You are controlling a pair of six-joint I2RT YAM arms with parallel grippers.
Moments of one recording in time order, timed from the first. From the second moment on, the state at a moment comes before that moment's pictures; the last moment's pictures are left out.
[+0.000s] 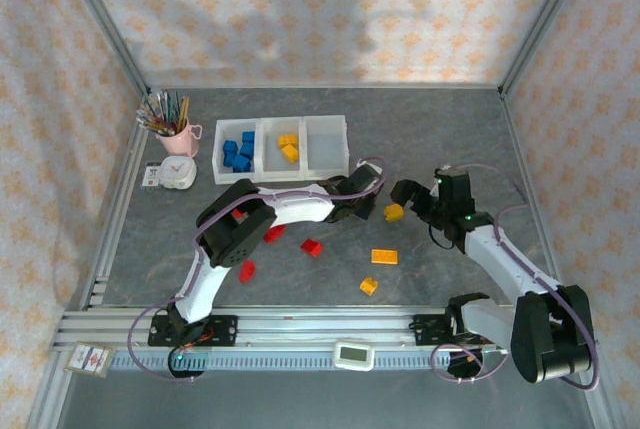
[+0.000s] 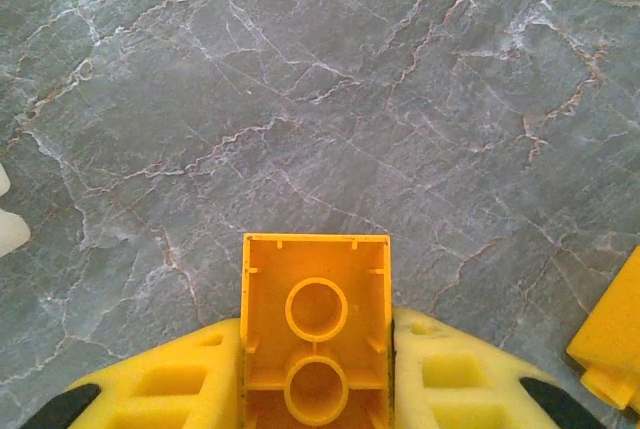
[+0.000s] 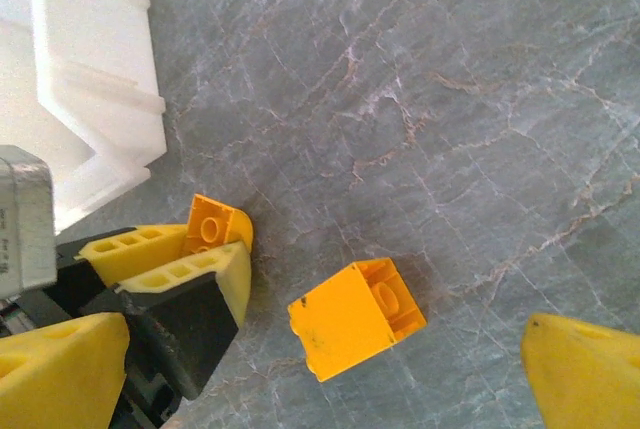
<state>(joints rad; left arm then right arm) -0.86 2.13 1.43 -0.21 -0.22 -0.34 0.17 1.09 0.54 -0.22 -0.23 0.67</state>
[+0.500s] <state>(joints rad) -0.81 1.68 1.26 -0.22 -0.29 -0.44 0.23 1.11 0.69 -0.27 -0.30 0.61</state>
